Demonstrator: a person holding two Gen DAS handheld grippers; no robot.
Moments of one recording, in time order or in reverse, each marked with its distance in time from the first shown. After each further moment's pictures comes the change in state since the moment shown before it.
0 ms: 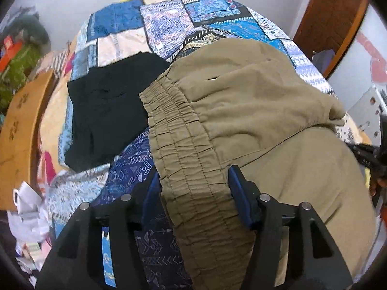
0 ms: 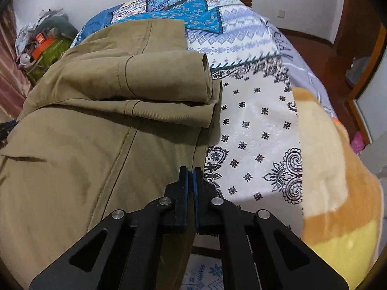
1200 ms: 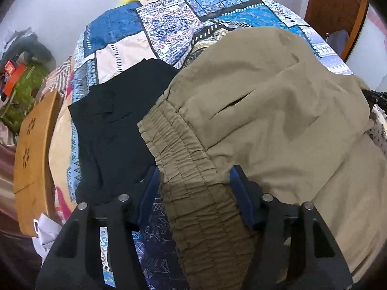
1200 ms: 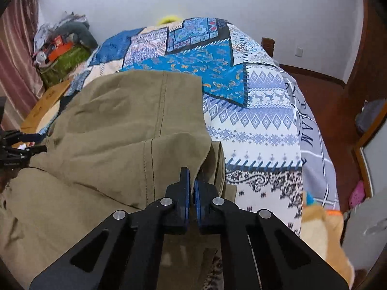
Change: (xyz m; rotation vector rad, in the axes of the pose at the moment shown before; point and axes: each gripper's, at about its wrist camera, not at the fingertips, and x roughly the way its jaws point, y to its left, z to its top) left arm 0.049 -0.003 0.042 0.117 0.024 0.168; right arm 0.010 0.014 0.090 -0.136 -0.163 0.029
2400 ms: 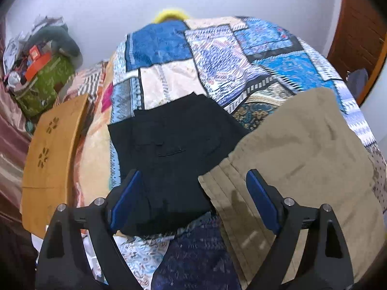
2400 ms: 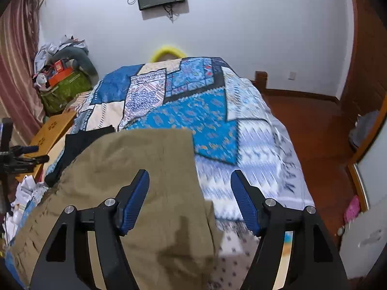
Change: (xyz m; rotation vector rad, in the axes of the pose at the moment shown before) left arm -0.016 0.086 0.050 -0.171 -0.099 0.053; right arm -0.050 0.005 0.073 0.028 -0.149 -0.007
